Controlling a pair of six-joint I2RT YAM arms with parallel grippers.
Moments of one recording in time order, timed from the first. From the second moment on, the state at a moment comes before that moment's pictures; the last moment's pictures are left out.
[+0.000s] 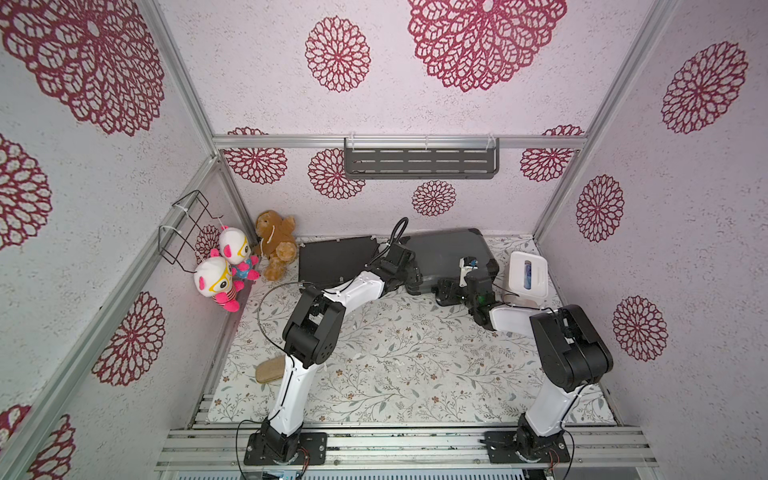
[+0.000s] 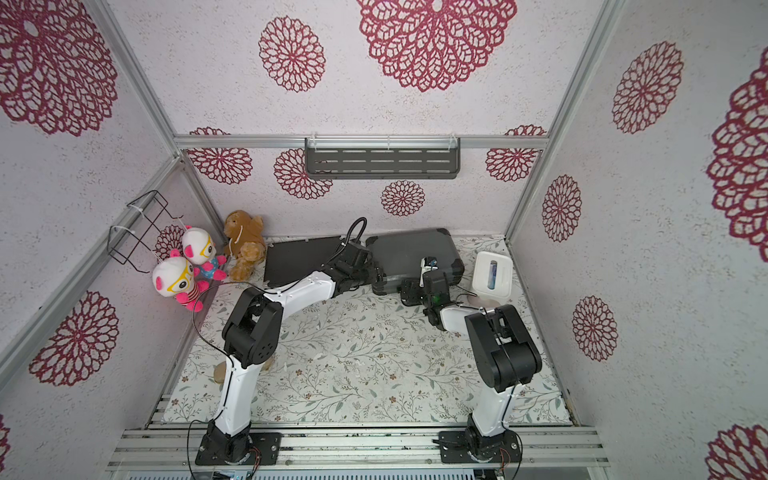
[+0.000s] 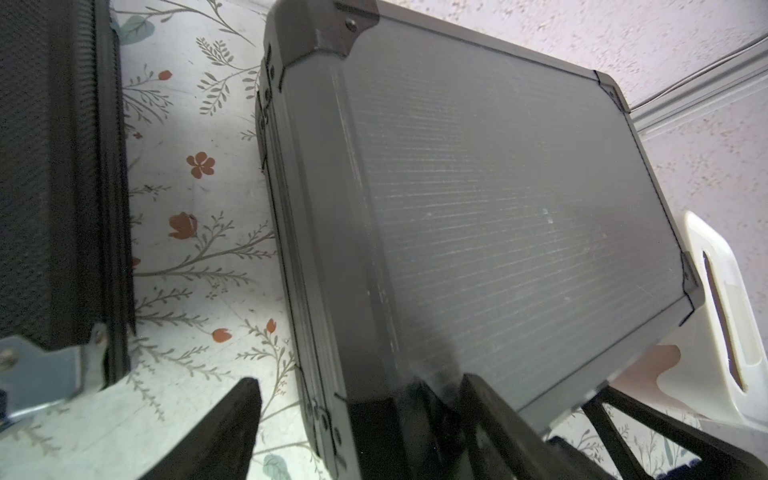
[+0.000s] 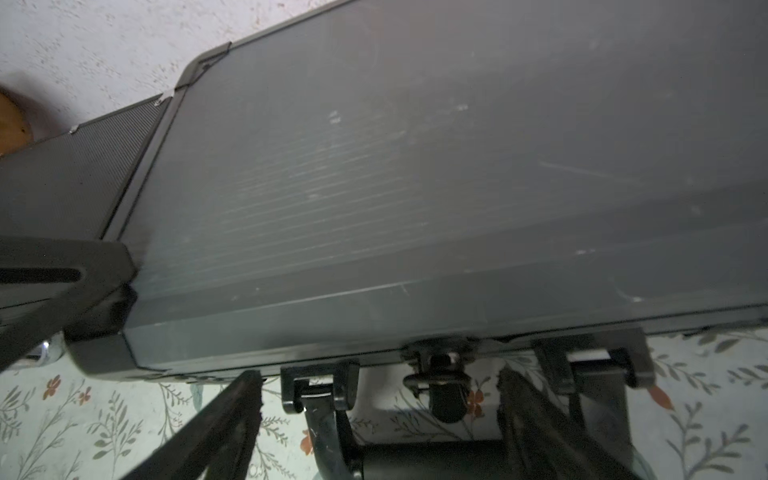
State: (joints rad) left arm -0.61 2.21 1.69 -0.24 -0.08 -0.65; right arm 0.33 1.77 0.87 0.36 0.01 0.34
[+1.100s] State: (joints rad) left arm -0.61 2.21 1.69 -0.24 -0.10 -0.65; right arm 0.52 1.53 0.61 0.51 0.02 0.22
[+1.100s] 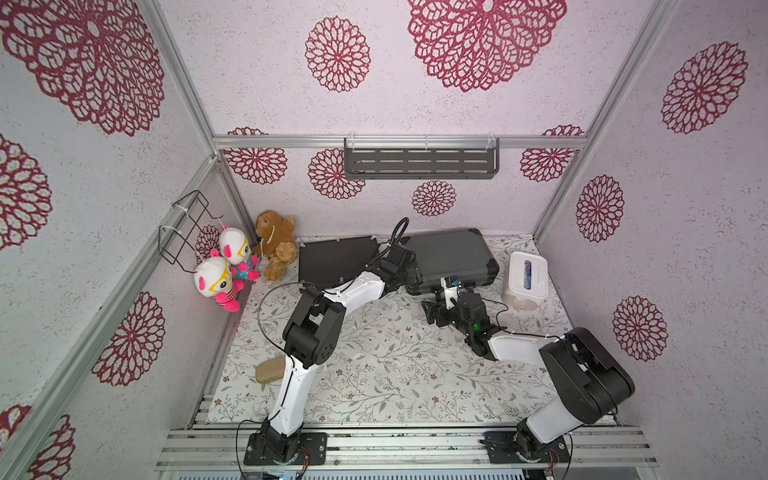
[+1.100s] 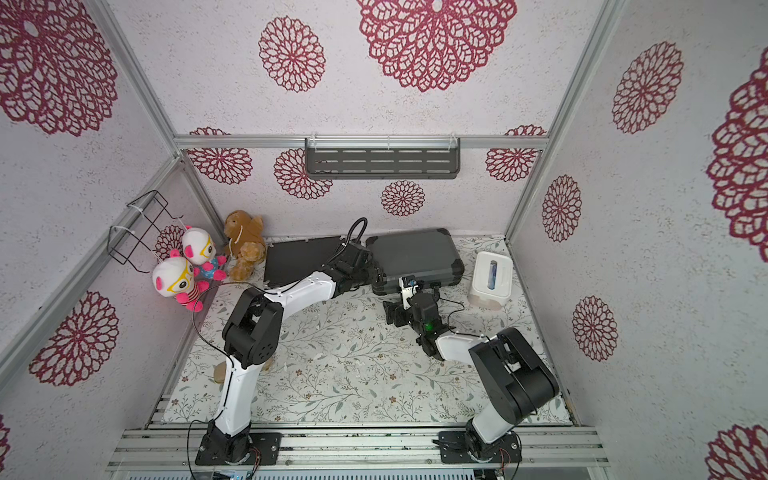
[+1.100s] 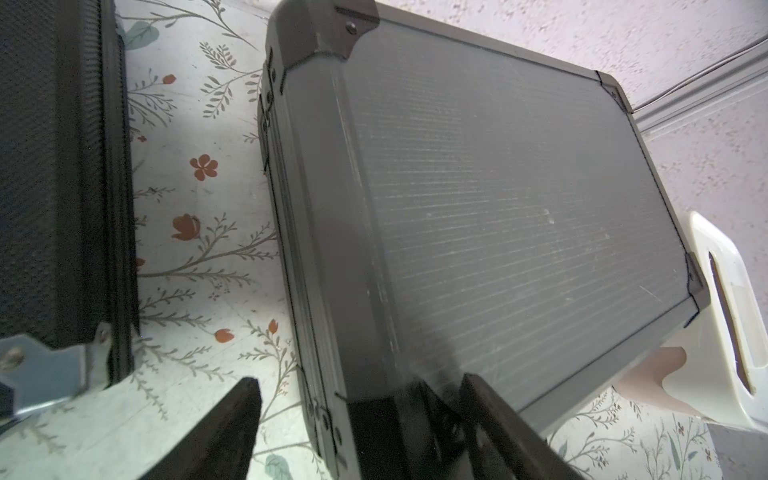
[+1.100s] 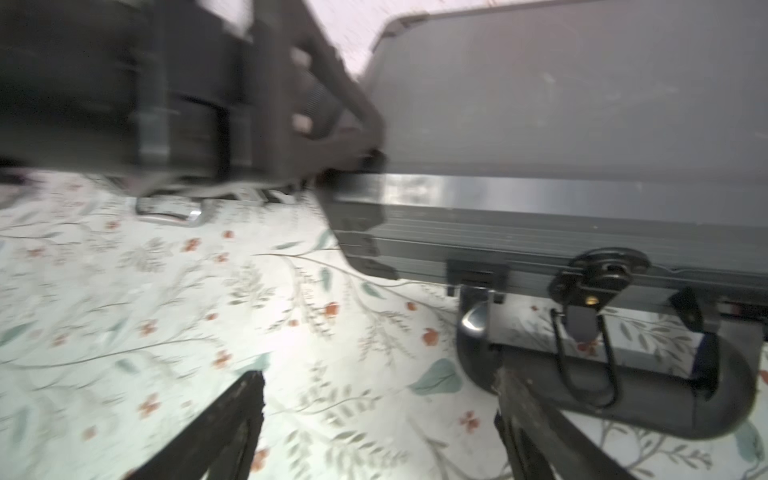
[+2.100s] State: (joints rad) left arm -0.77 1.81 1.22 -0.18 -0.33 -0.48; right arm 0.44 1.01 0.55 -0.13 0.32 0.78
